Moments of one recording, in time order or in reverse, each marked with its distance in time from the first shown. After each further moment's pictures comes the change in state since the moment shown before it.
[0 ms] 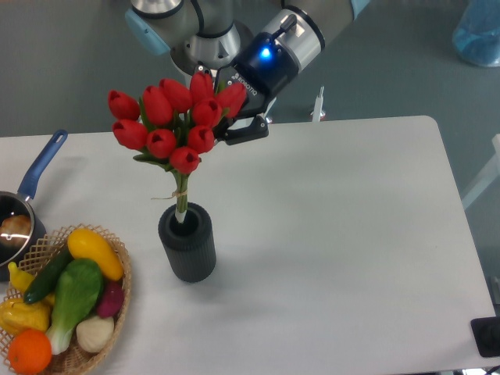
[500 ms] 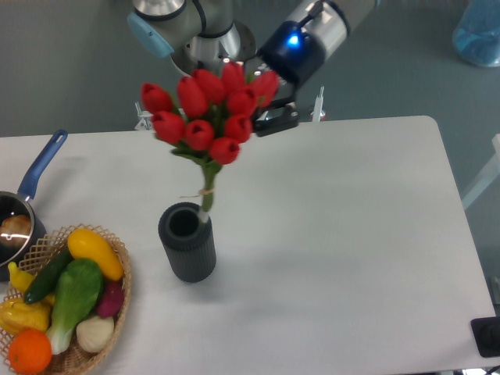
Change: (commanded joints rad) arm 0.141 -0.014 0.047 0.009 0.041 0.011
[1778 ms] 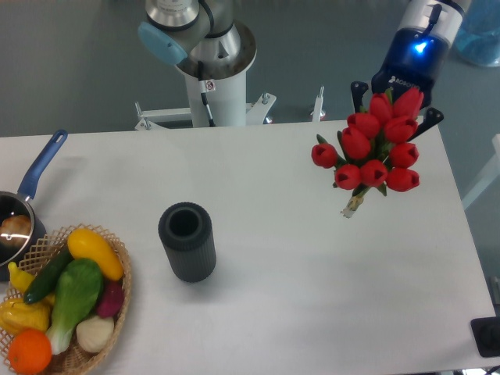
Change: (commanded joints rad) arm 0.137 -0.133 0.118 0.005 0.236 0.064
